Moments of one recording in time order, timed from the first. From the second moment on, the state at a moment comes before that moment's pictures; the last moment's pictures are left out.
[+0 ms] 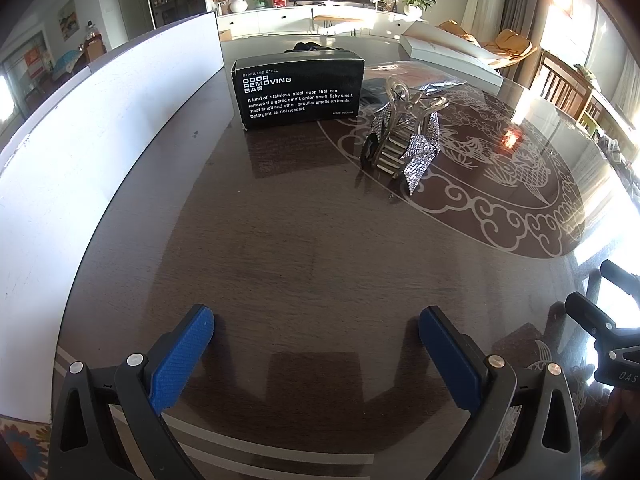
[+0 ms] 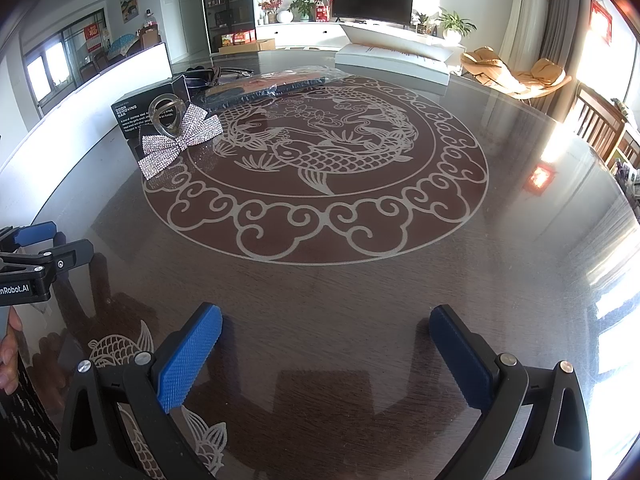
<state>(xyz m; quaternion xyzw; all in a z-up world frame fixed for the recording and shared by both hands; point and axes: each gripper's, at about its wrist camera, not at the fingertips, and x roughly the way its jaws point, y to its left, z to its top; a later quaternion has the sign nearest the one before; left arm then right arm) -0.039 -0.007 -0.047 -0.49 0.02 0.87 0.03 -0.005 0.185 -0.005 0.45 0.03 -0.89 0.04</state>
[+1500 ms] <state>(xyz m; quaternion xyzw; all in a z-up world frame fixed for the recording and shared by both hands) -0.044 -0.042 -0.048 -0.49 -0.03 0.87 -0.05 -0.159 0.016 0.005 0.48 0.03 -0.87 0.09</state>
